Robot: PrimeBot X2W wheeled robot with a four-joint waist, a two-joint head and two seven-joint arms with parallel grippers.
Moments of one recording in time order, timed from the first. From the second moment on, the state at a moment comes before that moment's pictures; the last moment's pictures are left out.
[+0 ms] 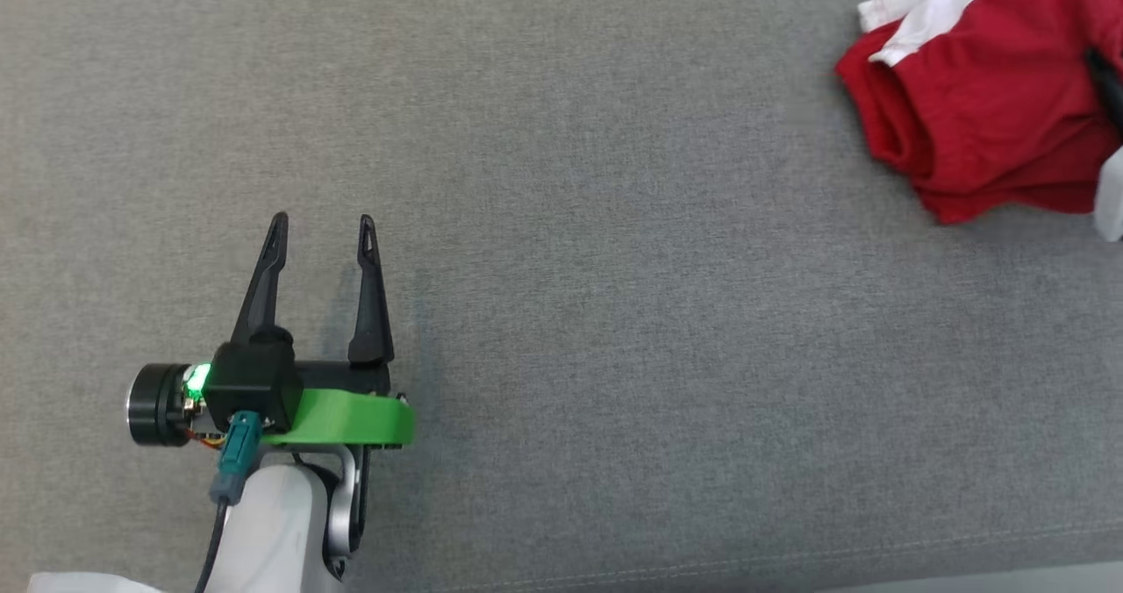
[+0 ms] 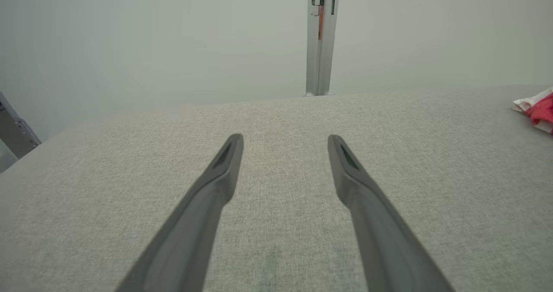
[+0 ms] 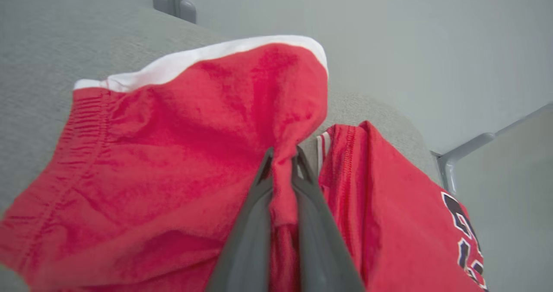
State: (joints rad) left arm -0.24 0.05 -0.17 0.12 -0.10 0.07 -0.26; right arm -0.91 -0.72 0.68 0.82 0.59 0.13 -0.19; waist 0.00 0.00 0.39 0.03
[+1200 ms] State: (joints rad) left arm -0.34 0.10 -0.22 0.05 -0.02 0.10 -0.25; right arm -1.23 -0.90 0.79 0.96 0.74 0.13 -0.26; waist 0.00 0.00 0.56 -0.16
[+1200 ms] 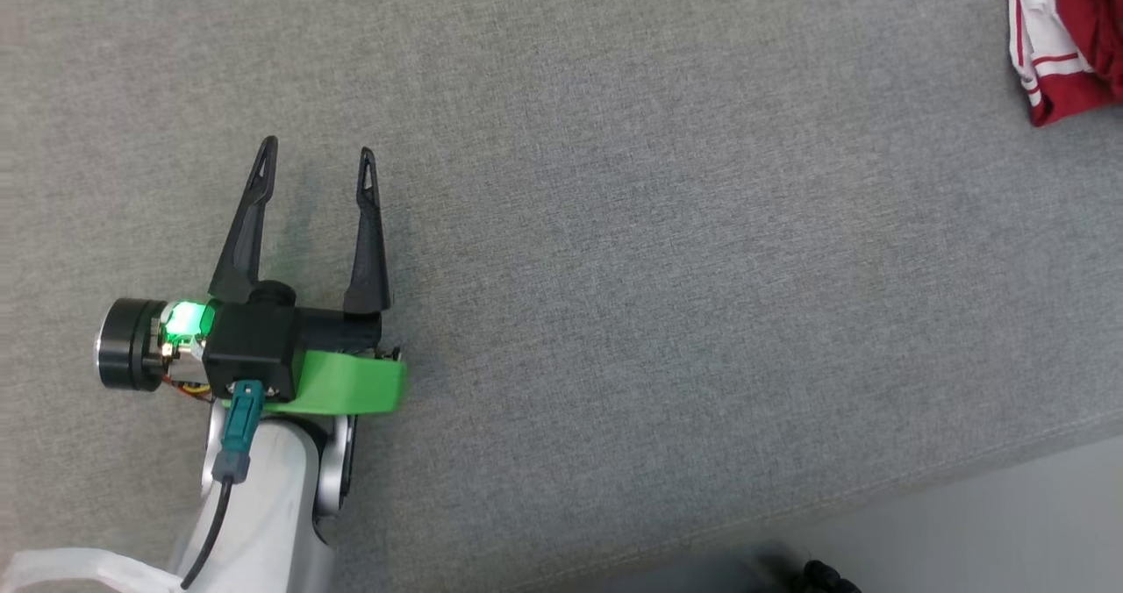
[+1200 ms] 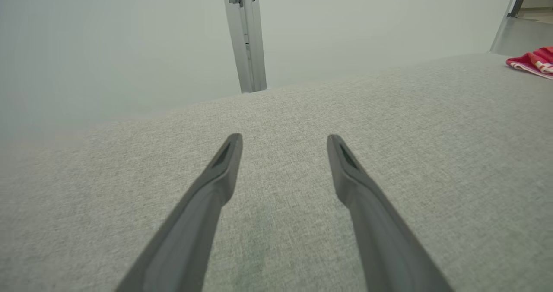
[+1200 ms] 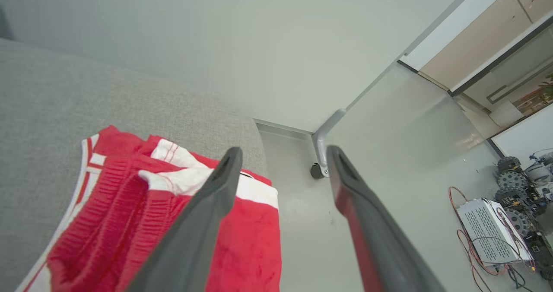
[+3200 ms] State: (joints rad) left arm 0.02 0.10 -0.05 0.17 -0.17 0.01 -0.26; right arm 0.06 -0.21 0.03 0.12 0.31 0.13 -0.26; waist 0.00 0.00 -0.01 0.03
